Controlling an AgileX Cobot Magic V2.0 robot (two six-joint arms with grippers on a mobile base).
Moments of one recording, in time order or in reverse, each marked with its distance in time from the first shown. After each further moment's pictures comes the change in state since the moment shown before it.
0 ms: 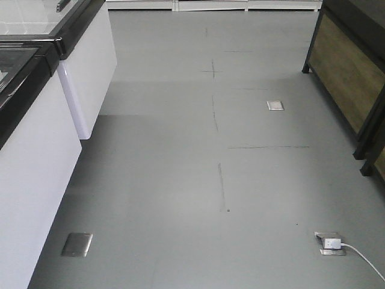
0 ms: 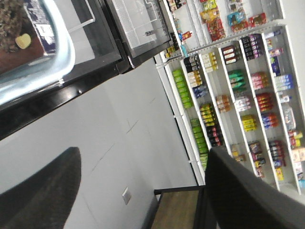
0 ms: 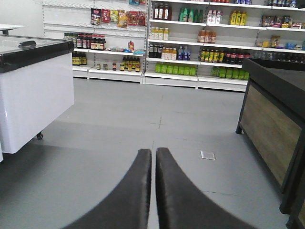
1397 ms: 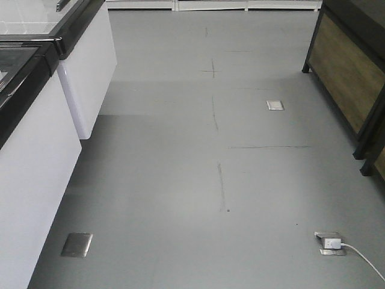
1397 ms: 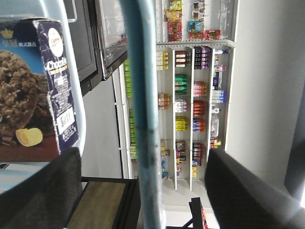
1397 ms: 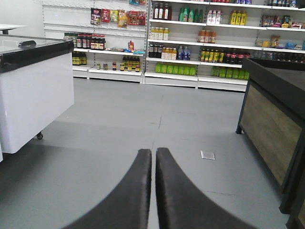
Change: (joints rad) left arm 0.036 0.632 -0.302 -0.414 0.082 0.212; right arm 0.000 0.000 0.000 0.000 0.000 0.000
